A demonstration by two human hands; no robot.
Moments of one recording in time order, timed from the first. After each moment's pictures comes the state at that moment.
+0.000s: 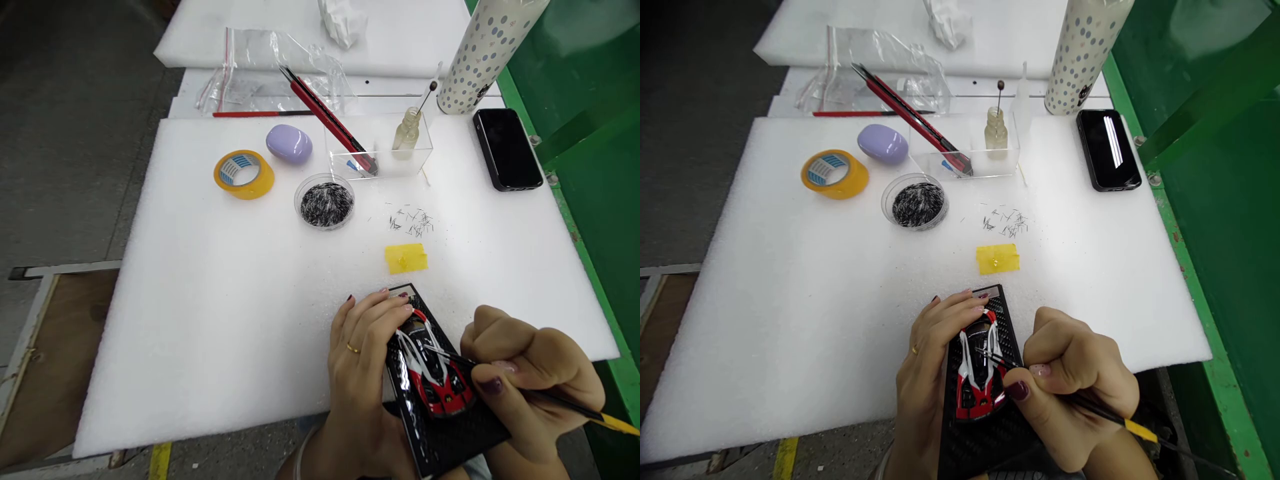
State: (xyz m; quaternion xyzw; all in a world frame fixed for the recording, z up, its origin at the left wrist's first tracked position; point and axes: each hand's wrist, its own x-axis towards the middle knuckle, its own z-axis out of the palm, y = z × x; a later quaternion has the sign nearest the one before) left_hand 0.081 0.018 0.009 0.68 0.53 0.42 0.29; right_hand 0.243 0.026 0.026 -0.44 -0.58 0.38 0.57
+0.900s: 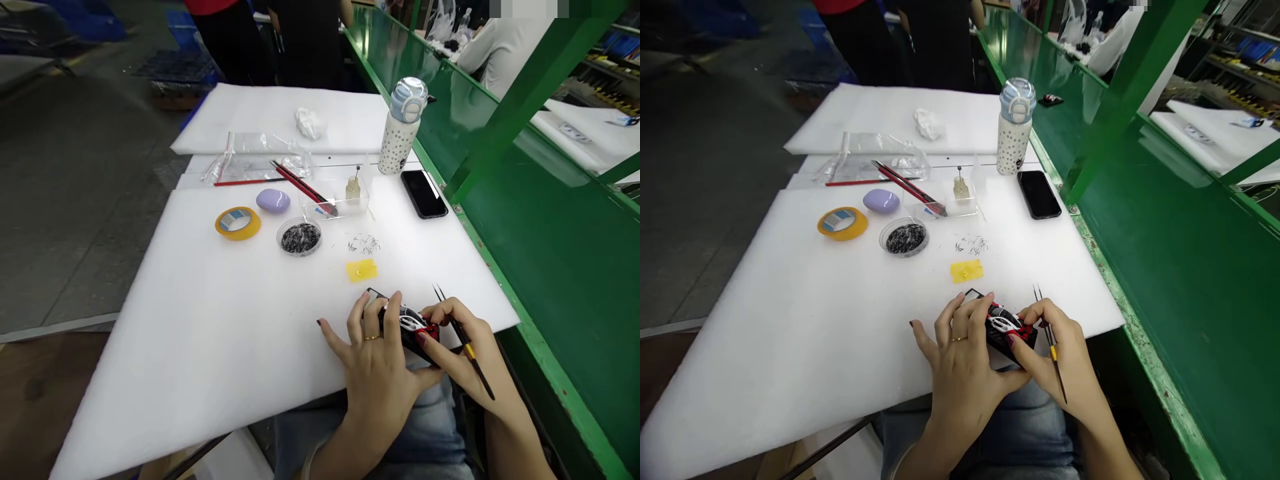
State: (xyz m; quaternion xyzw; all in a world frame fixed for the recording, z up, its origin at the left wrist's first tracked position) left_hand 0.148 0.003 0.012 0.74 0.58 0.31 0.09; right_hand 0.297 -0.001 0.039 -0.63 -0.60 0.34 0.36
